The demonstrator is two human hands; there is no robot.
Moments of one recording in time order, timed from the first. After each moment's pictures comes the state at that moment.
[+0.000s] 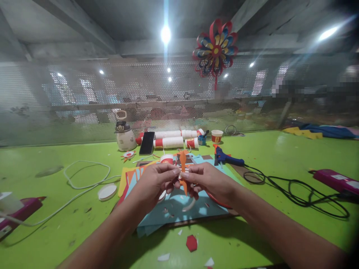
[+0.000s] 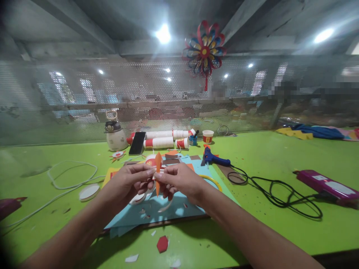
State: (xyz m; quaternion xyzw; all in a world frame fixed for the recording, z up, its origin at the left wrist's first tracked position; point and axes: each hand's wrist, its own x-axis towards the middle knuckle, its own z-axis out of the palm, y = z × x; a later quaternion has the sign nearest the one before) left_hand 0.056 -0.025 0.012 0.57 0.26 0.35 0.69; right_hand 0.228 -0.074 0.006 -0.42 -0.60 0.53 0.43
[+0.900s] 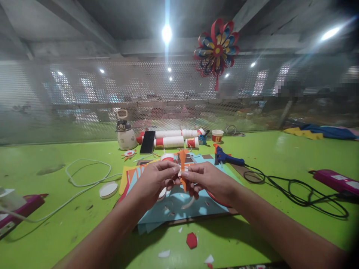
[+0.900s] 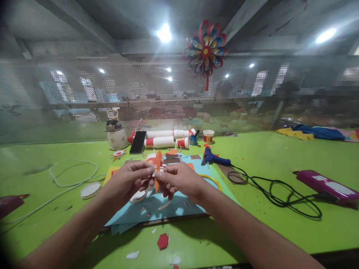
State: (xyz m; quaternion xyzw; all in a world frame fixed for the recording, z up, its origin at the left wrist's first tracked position) left_hand 0.055 -0.025 0.015 0.58 0.26 0.36 0.68; right_hand 0.224 -0.076 0.008 -0.44 -0.59 0.52 0.43
